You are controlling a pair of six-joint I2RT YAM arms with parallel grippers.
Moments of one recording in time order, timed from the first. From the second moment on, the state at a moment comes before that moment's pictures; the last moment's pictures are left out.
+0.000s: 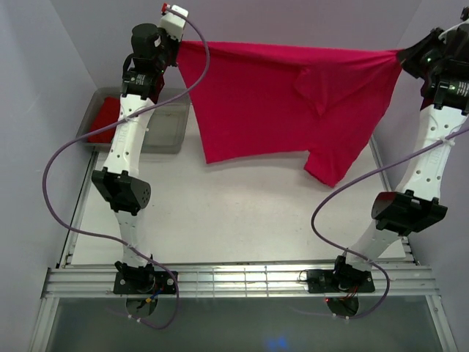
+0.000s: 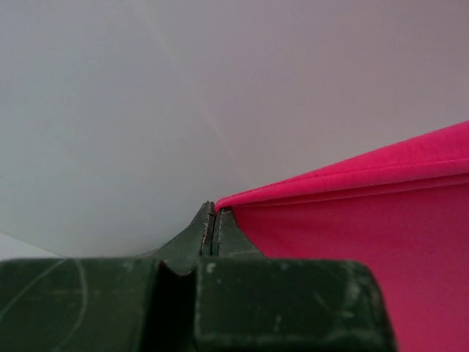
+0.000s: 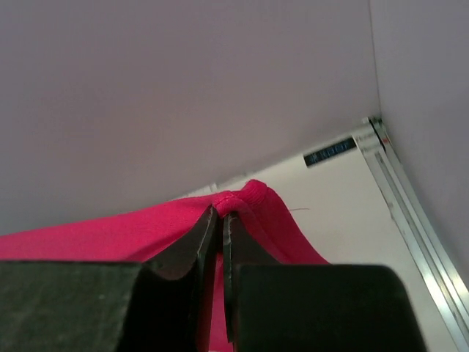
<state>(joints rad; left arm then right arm) -0.22 2.03 2.44 -0.47 -0.04 0.39 -0.33 1.72 2.23 -0.73 -0.29 0.42</state>
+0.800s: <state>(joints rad) -0.19 1.67 1.23 -0.14 0.09 0.42 -0.33 1.20 0.85 -0.36 -0.36 0.47</state>
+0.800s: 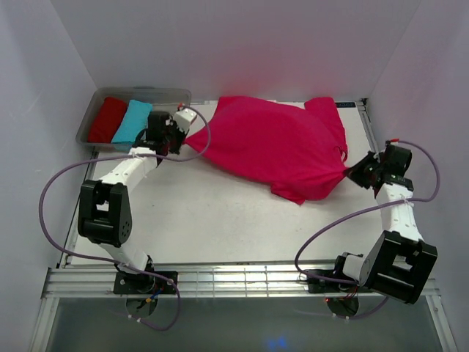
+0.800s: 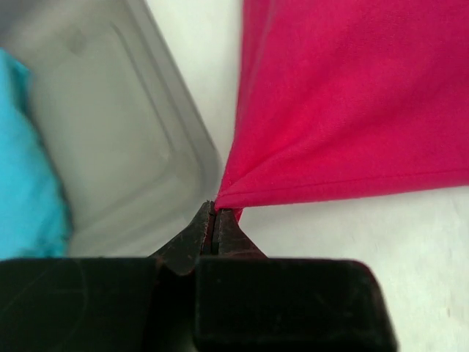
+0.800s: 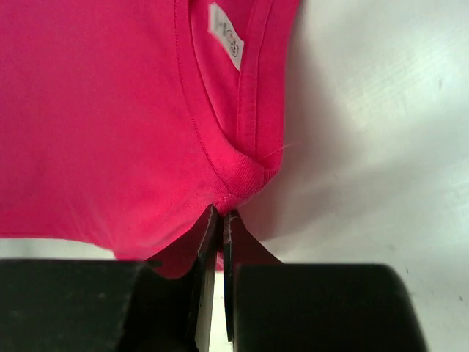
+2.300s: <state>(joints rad) -0.20 1.54 0.94 -0.19 0.25 0.41 -0.09 1.24 0.65 -0.41 -0.16 0.39</state>
